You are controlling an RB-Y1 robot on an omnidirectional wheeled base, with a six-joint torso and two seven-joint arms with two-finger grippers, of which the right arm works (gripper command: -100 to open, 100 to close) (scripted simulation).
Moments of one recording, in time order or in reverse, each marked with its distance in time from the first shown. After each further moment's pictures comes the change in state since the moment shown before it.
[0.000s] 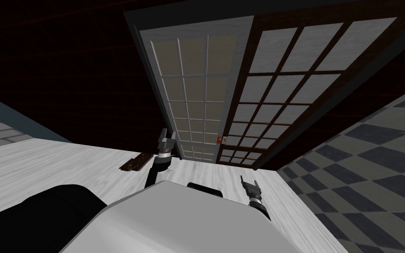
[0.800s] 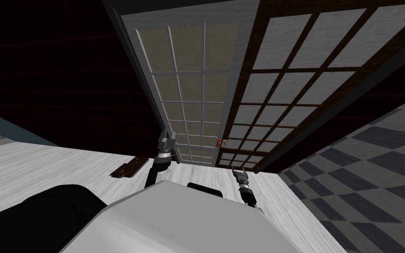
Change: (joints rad) arm -0.073 0.050 0.097 -0.052 0.052 -0.020 -0.056
